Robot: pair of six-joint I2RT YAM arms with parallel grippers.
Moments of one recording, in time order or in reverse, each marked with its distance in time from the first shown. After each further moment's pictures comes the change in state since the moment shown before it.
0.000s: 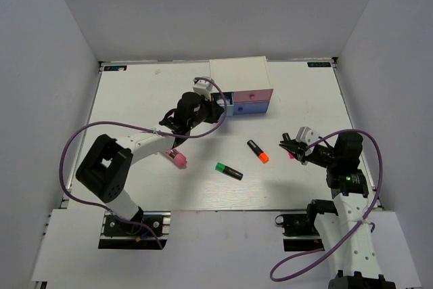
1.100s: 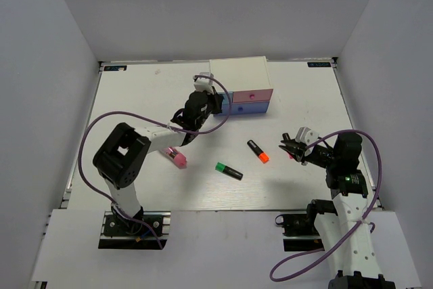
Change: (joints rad) left arm -0.019 0.186 0.065 0.261 -0.262 -0.003; right arm 0.000 -0.003 -0.014 0.007 0.016 -0.003
